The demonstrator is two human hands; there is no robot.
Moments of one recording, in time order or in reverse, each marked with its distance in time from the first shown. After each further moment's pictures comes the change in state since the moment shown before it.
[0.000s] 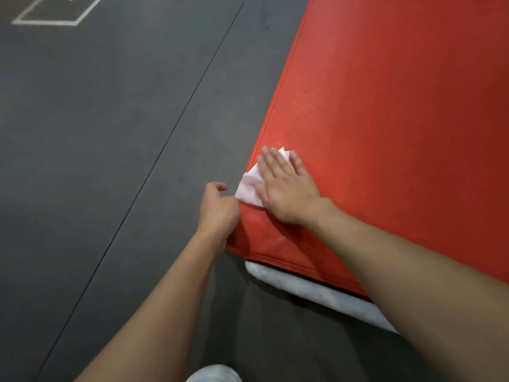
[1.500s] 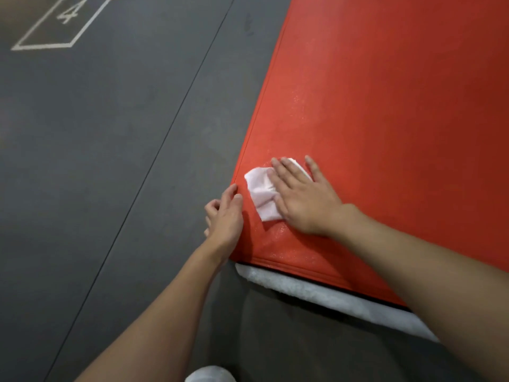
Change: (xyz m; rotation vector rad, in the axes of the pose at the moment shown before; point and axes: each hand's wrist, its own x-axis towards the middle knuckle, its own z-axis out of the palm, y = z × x) left_hand -0.016 -0.012 0.024 0.167 -0.118 0.042; right_hand -0.043 0.043 0.001 -0.017 -0.032 -0.014
